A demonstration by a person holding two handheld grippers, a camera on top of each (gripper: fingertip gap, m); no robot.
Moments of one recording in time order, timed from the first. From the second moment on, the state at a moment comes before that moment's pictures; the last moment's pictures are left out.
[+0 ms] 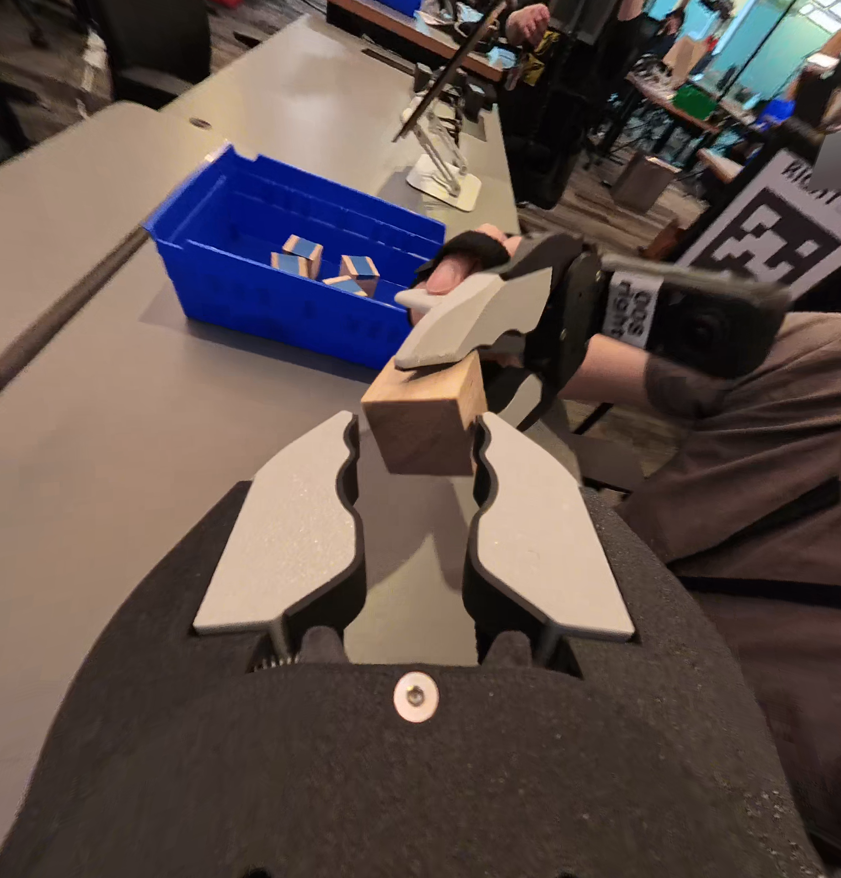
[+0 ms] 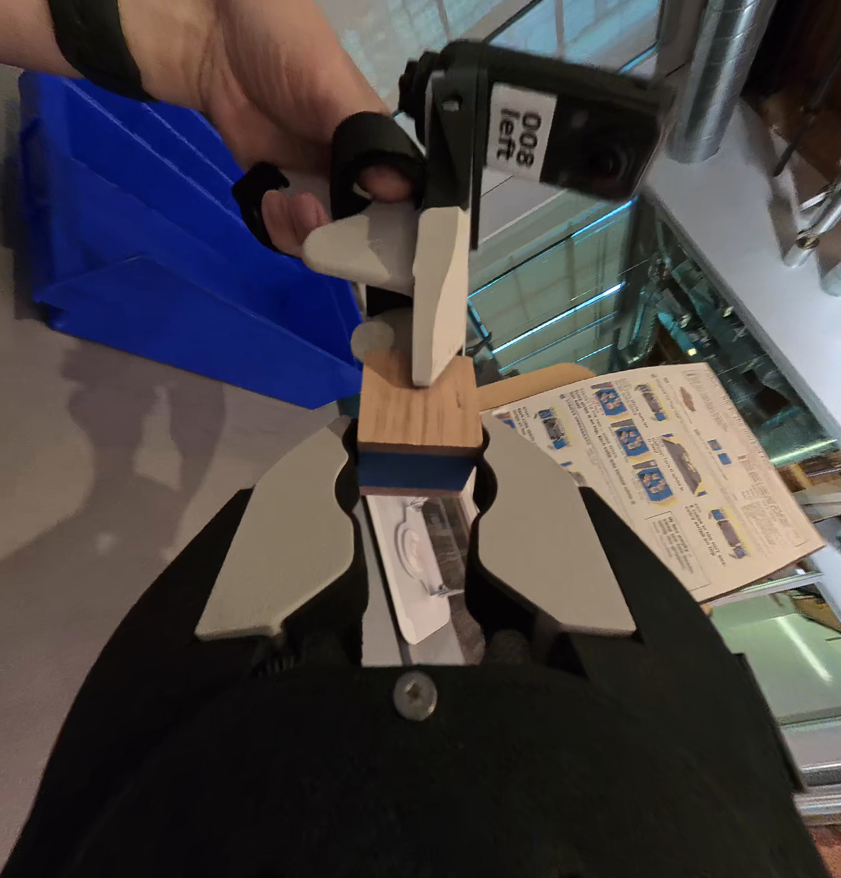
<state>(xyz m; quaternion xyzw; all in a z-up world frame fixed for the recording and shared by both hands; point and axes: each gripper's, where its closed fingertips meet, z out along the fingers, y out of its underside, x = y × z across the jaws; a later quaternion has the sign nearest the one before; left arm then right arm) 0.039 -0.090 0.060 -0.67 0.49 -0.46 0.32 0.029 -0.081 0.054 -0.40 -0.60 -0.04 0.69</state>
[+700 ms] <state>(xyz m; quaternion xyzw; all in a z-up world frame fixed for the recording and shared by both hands) 0.012 -0.075 0.092 -0.62 0.46 -0.40 0.49 0.299 -0.031 -0.123 -0.87 -0.49 0.07 0.06</state>
